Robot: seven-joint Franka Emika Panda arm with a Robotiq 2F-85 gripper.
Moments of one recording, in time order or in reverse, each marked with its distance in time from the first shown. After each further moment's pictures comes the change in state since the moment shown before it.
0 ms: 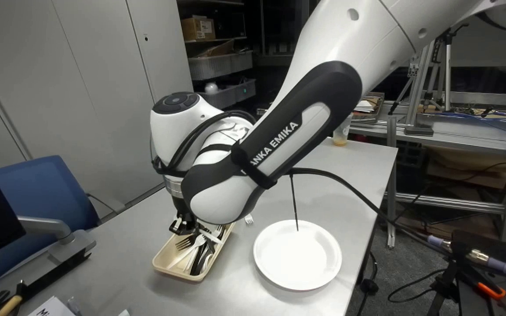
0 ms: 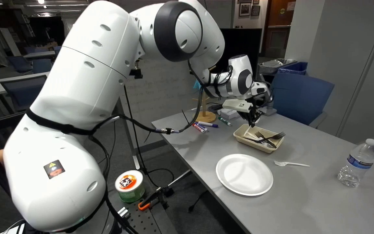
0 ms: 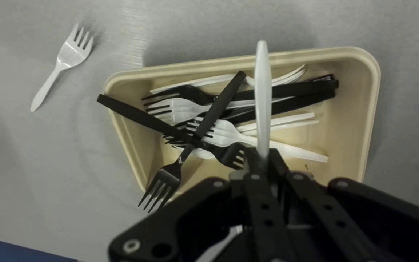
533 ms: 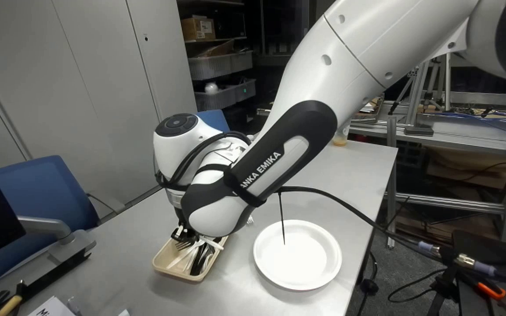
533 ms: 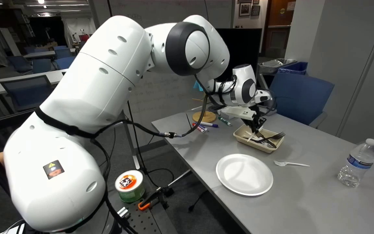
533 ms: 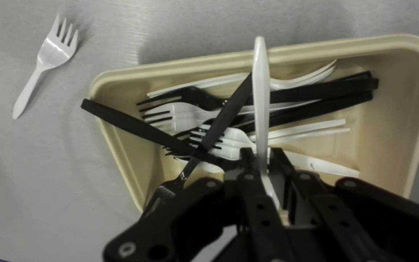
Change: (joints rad) arm -0.007 0.118 -0.015 0.102 0.009 0.011 -0.002
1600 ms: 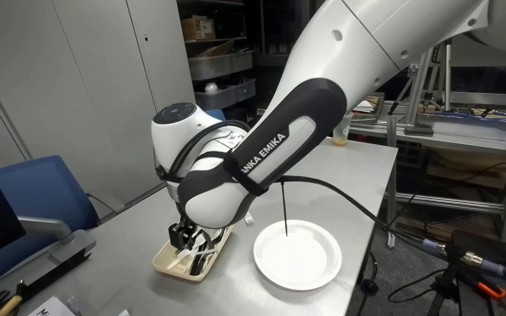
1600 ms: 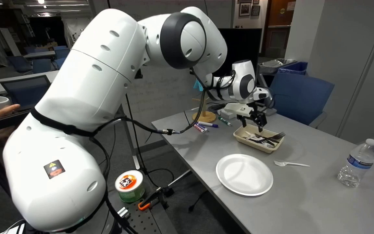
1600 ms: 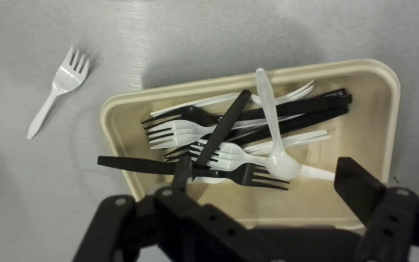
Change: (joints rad) arm 0.009 -0.068 0.002 -0.055 0.039 -0.058 0.003
